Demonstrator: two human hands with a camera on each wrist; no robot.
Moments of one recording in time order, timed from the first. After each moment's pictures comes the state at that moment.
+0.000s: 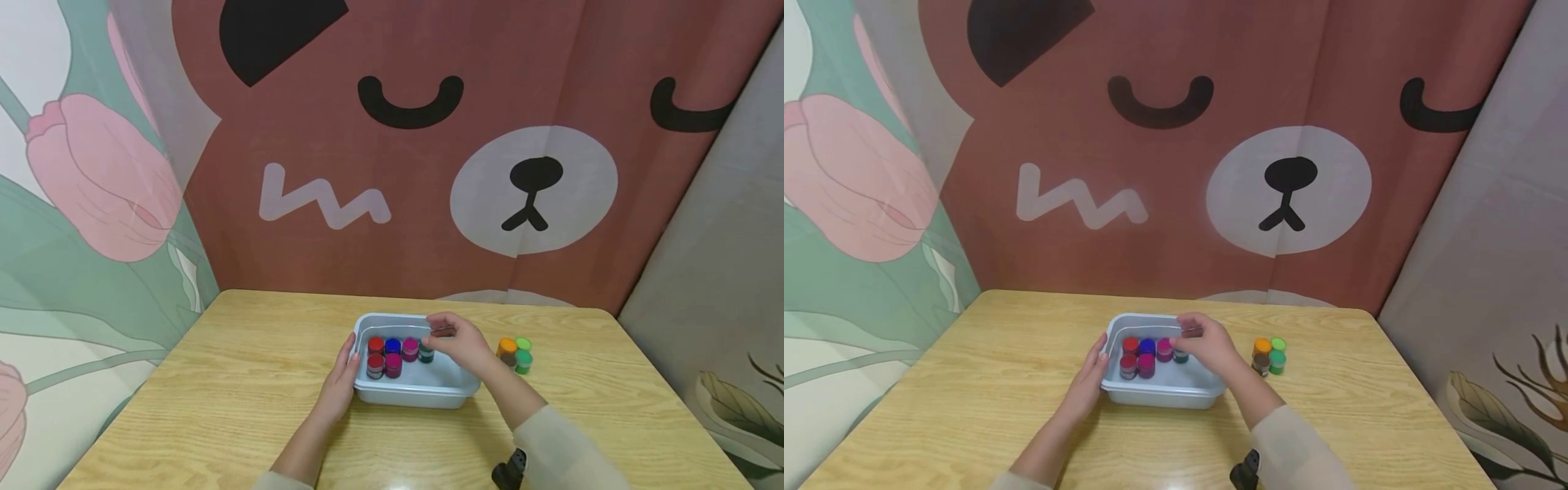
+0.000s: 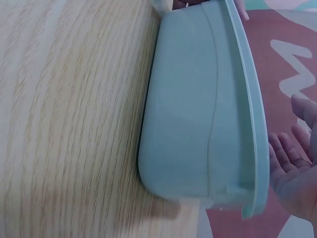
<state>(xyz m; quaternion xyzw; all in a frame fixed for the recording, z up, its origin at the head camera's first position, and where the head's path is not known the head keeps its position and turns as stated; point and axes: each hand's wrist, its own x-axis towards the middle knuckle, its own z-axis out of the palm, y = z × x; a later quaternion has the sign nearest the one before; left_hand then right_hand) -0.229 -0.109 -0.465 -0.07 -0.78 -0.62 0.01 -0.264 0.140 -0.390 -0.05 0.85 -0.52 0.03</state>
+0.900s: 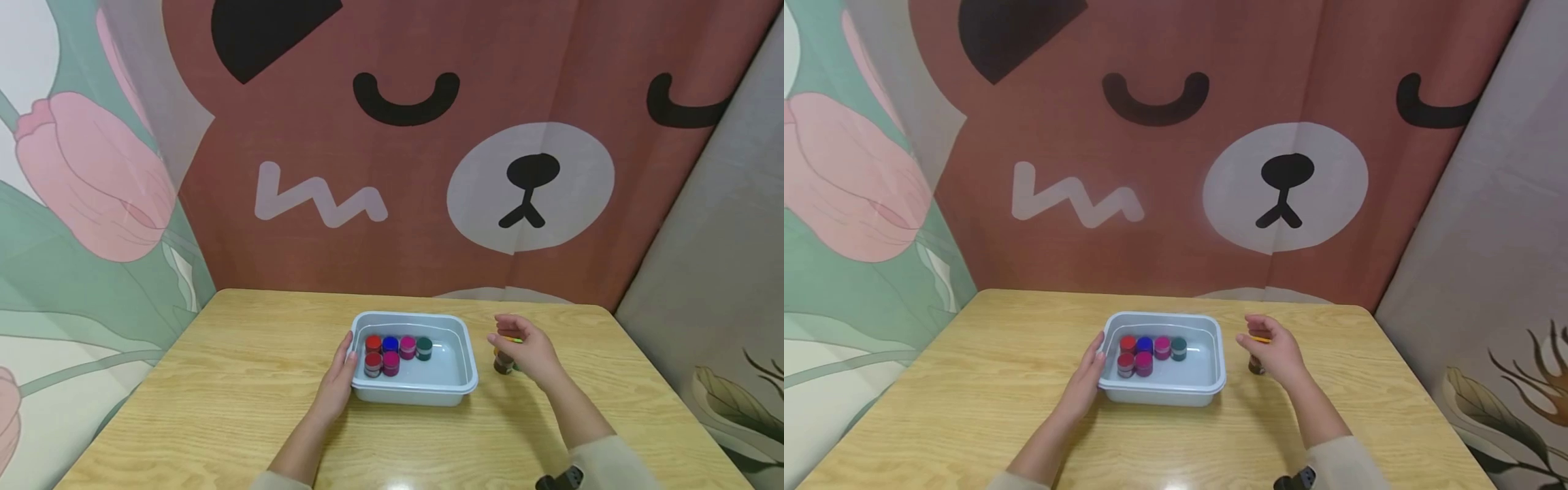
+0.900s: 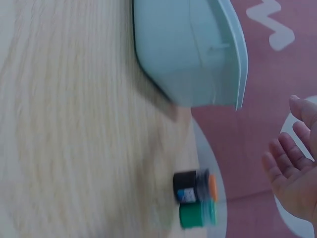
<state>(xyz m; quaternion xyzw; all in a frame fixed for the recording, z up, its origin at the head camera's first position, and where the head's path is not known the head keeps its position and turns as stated) -0.230 -0.108 -0.467 -0.07 -0.78 -0.62 0.02 -0.239 0.241 -0.399 0.00 0.88 -0.48 -0.04</state>
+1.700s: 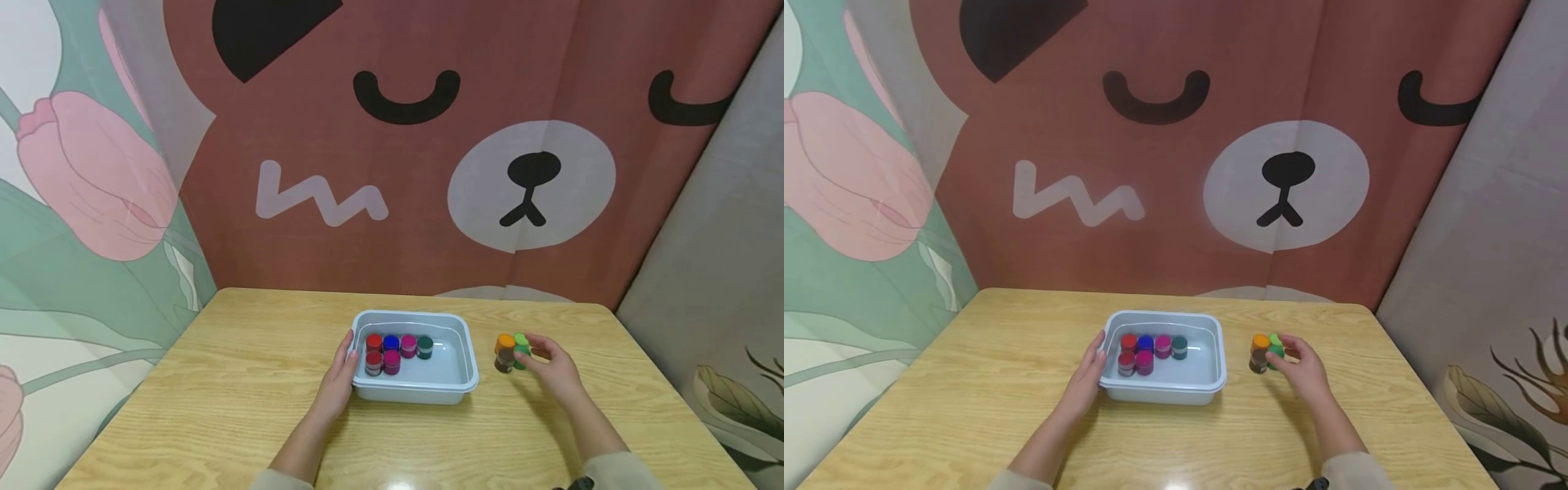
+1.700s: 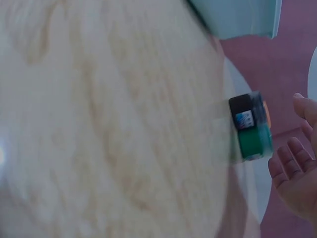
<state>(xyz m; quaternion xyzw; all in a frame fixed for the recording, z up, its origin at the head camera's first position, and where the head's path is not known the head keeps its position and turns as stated) -0.231 -0.110 -0.468 -0.05 -0.78 -0.62 -0.01 -0.230 0.285 -0.444 0.07 0.87 -0.48 -0.01</state>
